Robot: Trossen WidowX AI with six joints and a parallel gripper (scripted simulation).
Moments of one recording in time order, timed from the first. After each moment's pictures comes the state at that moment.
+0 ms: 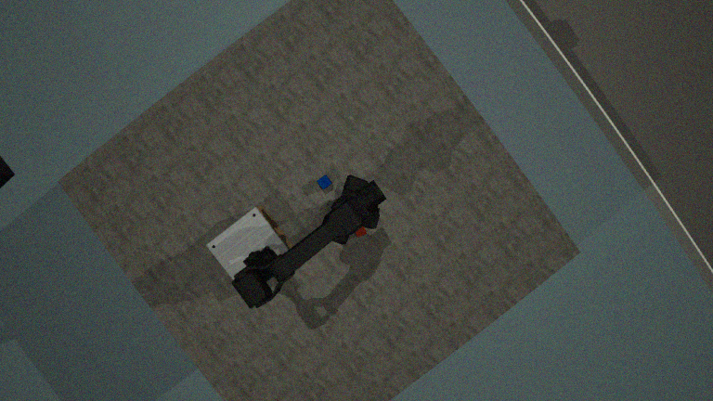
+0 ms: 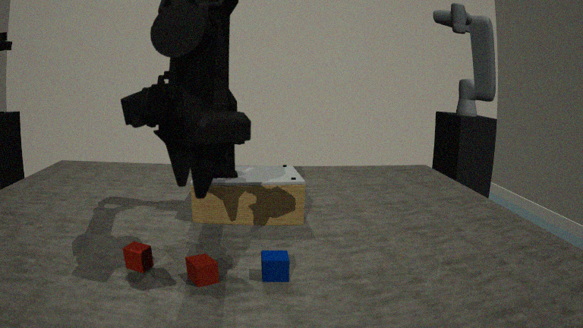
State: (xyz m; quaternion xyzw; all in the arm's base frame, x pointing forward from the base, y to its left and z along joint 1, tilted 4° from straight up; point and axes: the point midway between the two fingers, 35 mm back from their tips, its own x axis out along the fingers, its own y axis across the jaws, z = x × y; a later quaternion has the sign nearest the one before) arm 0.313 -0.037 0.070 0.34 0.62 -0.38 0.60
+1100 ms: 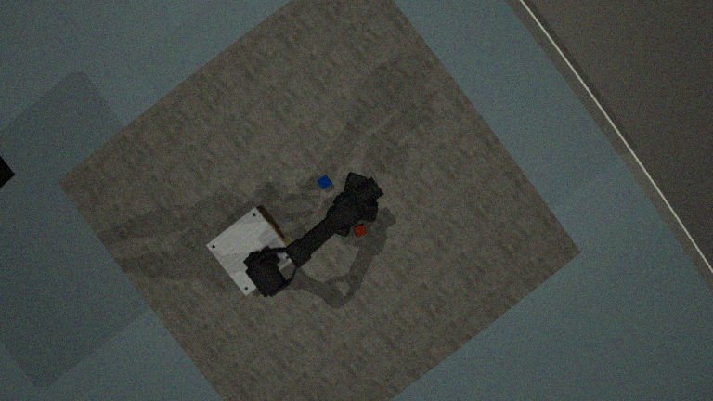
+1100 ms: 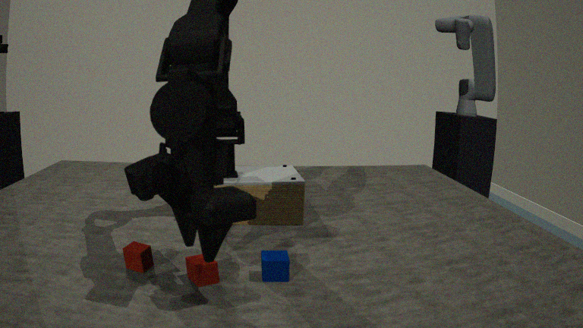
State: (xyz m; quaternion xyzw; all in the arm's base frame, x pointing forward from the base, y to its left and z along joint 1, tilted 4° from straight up) arm 0.317 -0.034 -0.012 0.34 0.61 -0.37 0.61
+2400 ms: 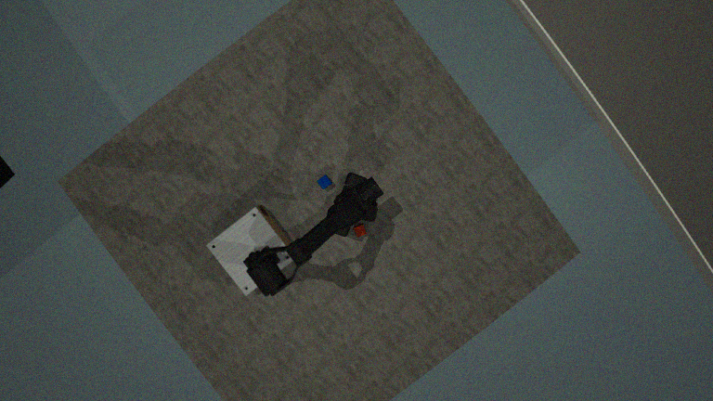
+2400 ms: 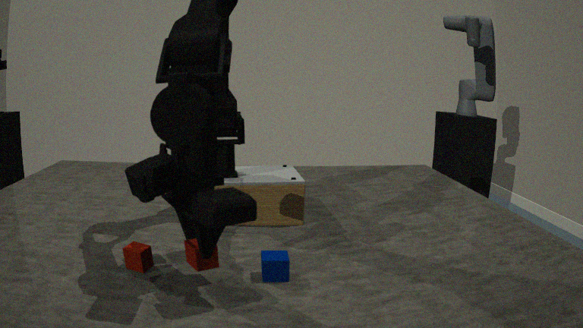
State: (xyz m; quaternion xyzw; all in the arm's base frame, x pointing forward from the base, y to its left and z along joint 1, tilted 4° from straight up) arm 0.314 -0.033 -0.012 0.34 0.62 -0.38 0.60
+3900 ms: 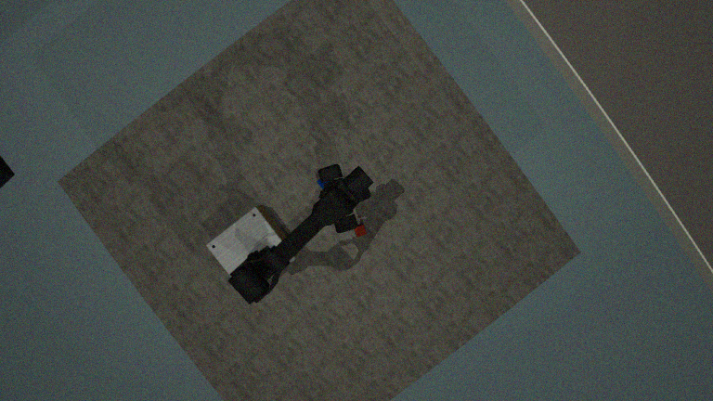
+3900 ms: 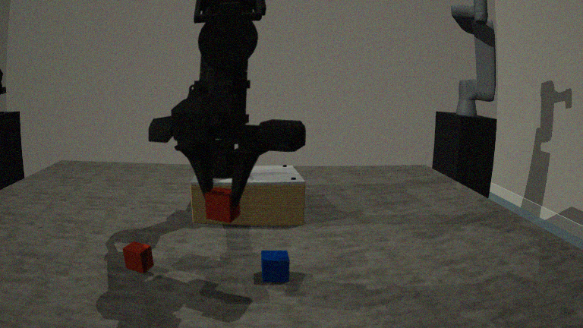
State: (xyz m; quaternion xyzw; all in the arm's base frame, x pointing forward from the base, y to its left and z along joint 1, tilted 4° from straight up) arm 0.313 0.002 0.055 0.13 0.70 -0.16 0.68
